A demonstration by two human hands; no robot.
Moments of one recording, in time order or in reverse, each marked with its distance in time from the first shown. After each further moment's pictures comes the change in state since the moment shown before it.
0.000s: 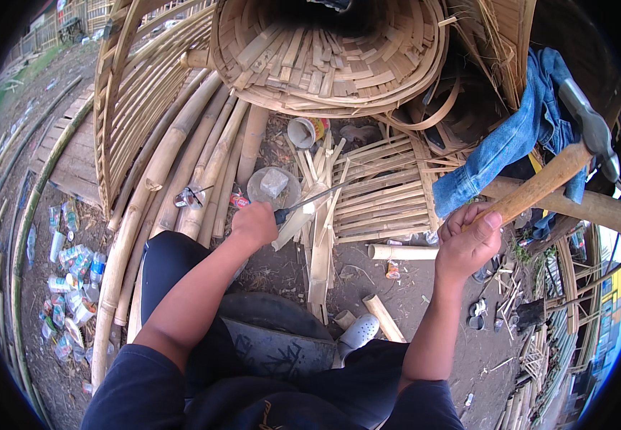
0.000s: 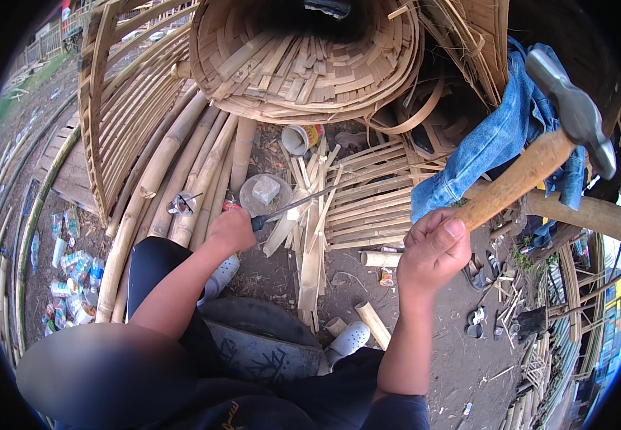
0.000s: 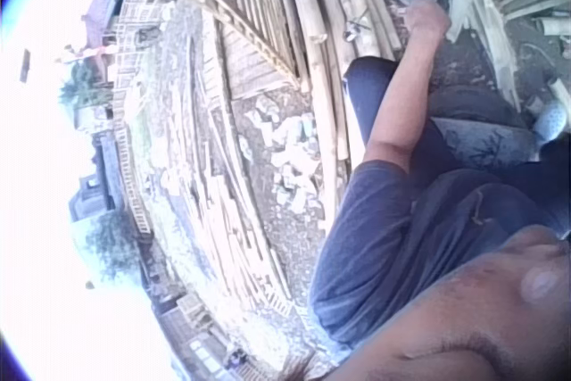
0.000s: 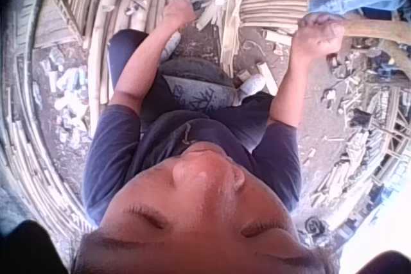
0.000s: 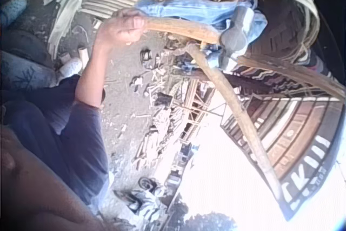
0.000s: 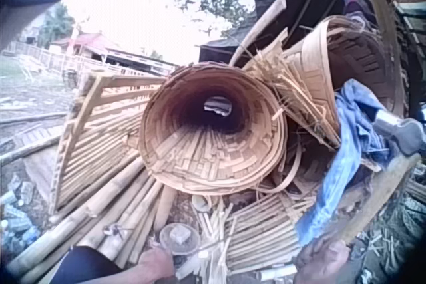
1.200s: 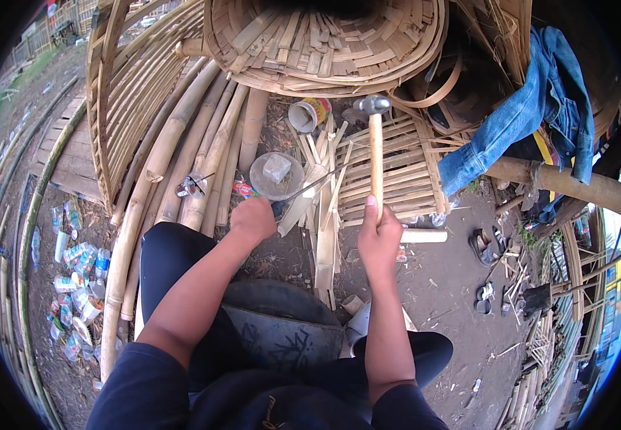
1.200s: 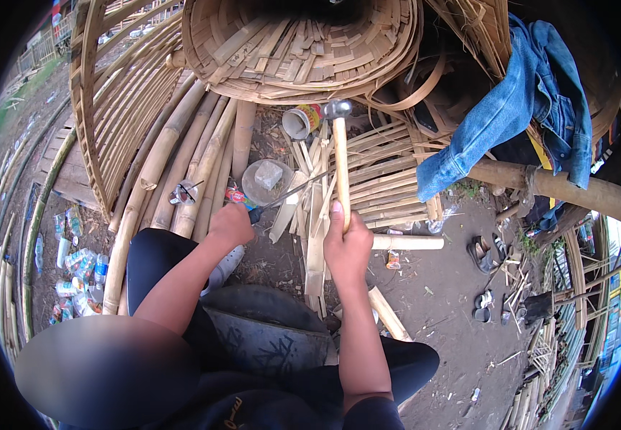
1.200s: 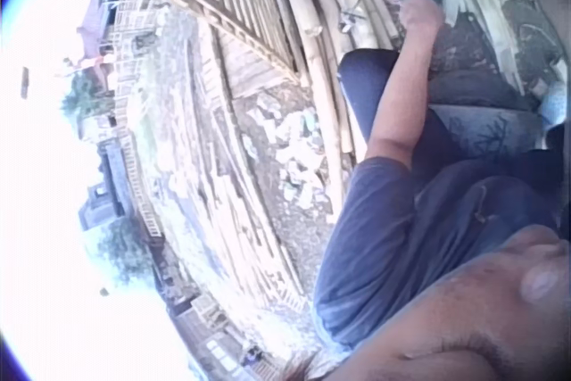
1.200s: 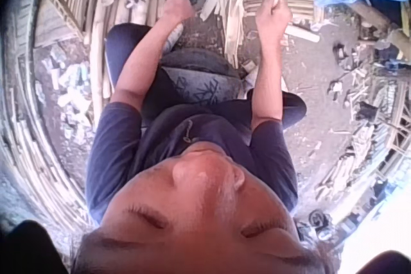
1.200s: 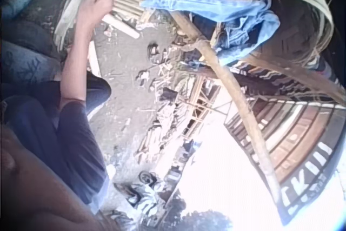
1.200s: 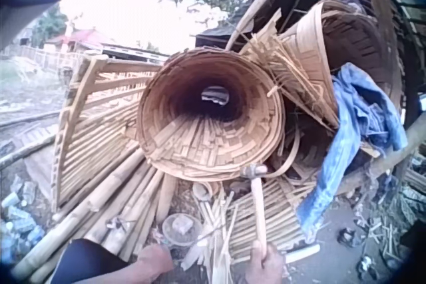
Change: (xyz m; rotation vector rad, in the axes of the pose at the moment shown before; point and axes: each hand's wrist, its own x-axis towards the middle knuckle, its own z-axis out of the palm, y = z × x) left_hand -0.004 -0.018 0.030 0.057 0.004 -0.014; right_hand -0.093 0.080 0.041 -0.523 -0.213 0.313
